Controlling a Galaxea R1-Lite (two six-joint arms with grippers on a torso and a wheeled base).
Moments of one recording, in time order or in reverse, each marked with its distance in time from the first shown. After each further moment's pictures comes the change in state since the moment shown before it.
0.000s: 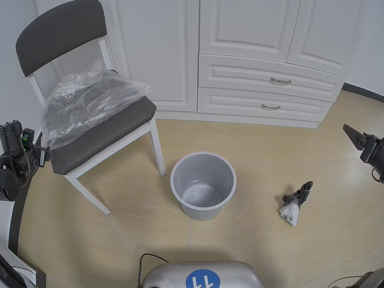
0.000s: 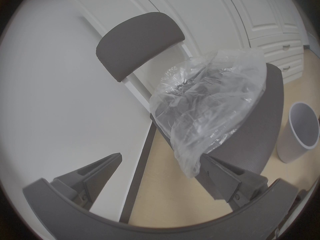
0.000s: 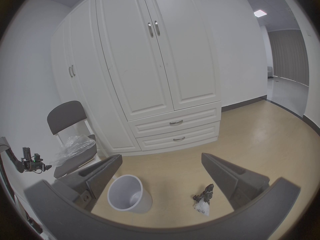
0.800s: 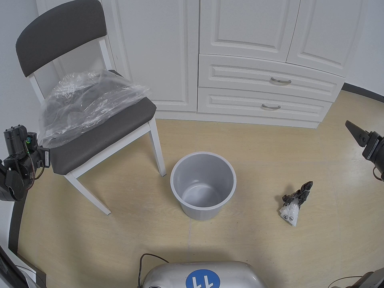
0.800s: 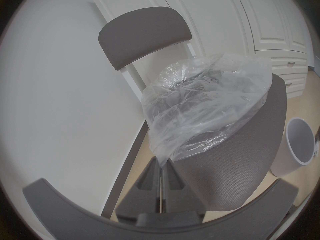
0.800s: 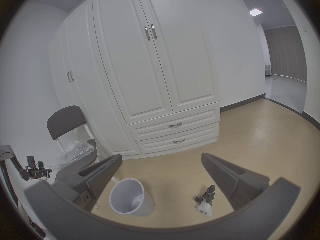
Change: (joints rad) left arm 0.015 0.099 -0.011 -0.071 -0.063 -0.148; right arm -0.009 -0.008 -0.008 -0.004 -0.001 0.030
